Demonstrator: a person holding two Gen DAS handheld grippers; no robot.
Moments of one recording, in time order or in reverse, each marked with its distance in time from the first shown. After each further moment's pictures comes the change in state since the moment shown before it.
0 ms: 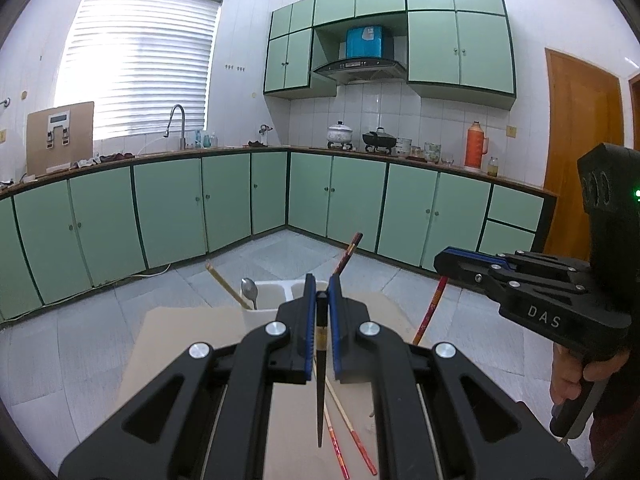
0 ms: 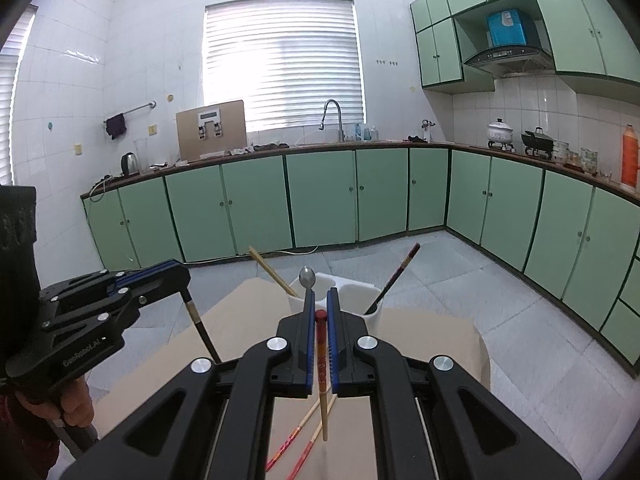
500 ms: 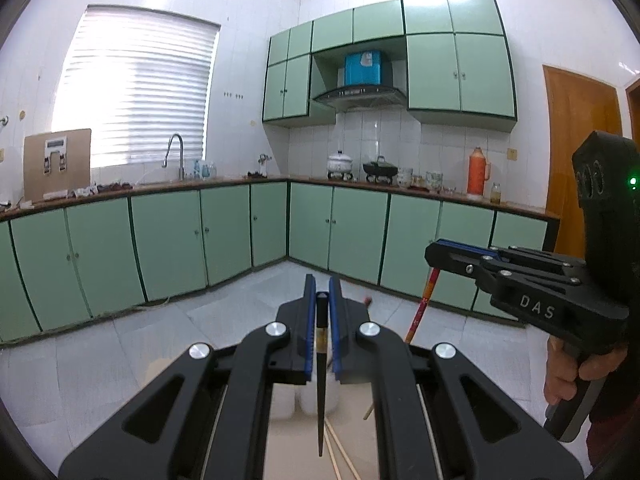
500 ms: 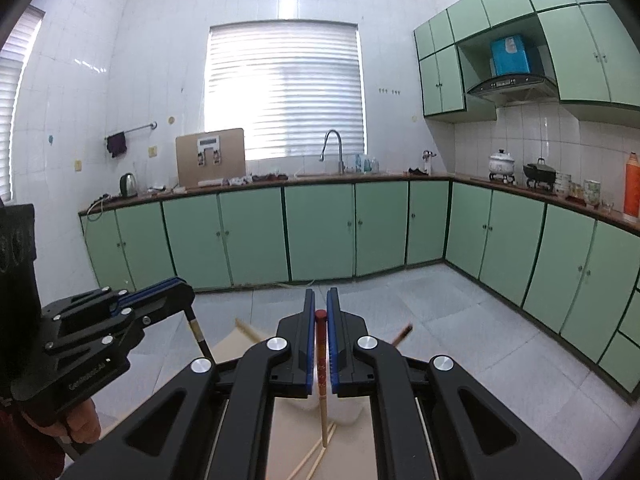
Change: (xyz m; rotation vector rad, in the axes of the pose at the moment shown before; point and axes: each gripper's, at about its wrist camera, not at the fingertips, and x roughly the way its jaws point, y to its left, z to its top) left arm 0.028 0.010 0.067 0.016 -0.104 0.004; right arm 0.024 -0.018 0.080 -0.018 -0.103 -0.008
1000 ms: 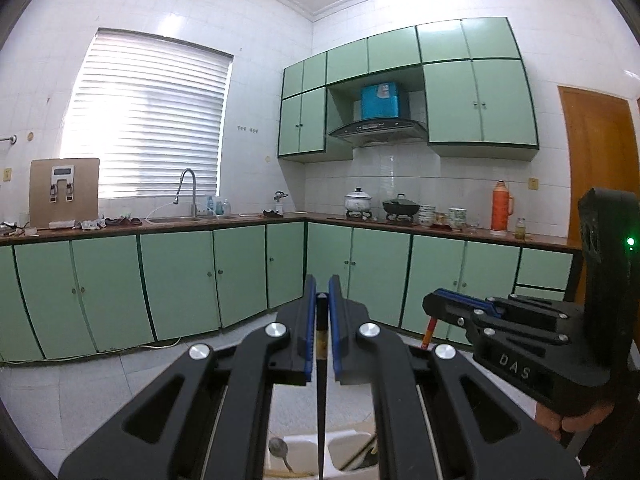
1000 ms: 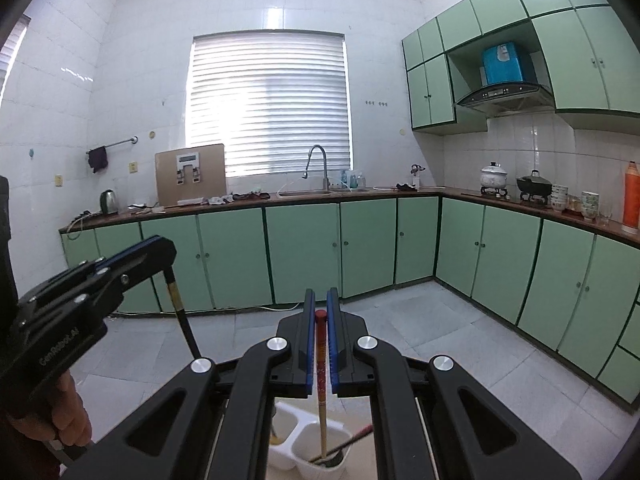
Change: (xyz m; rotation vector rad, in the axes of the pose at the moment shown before) left arm 0.086 0.018 0.066 -0.003 -0.115 0.063; right arm 0.086 -0.027 0.039 0.007 -0.027 -0.053
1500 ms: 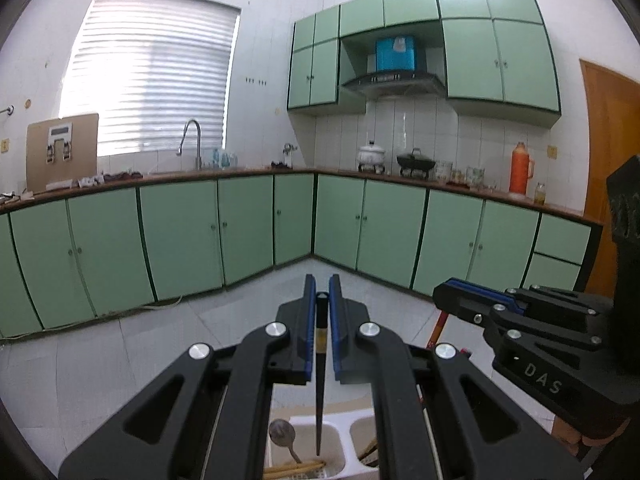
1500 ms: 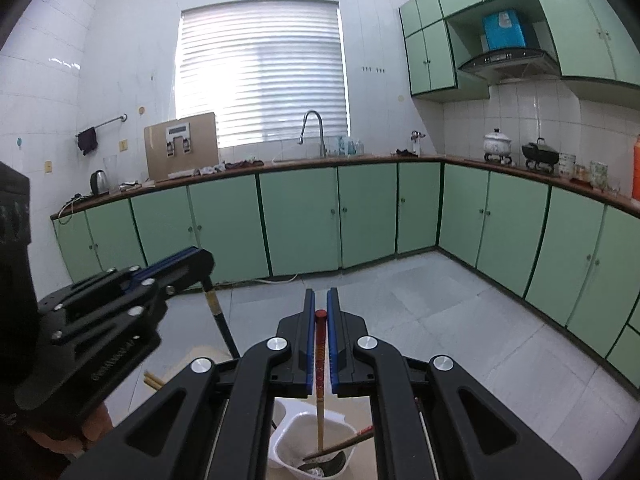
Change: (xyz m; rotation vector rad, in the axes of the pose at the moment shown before) left arm 0.080 0.030 -0.070 -0.020 0.167 0.020; right arm 0.061 -0.011 -0.056 0.027 0.105 0.011
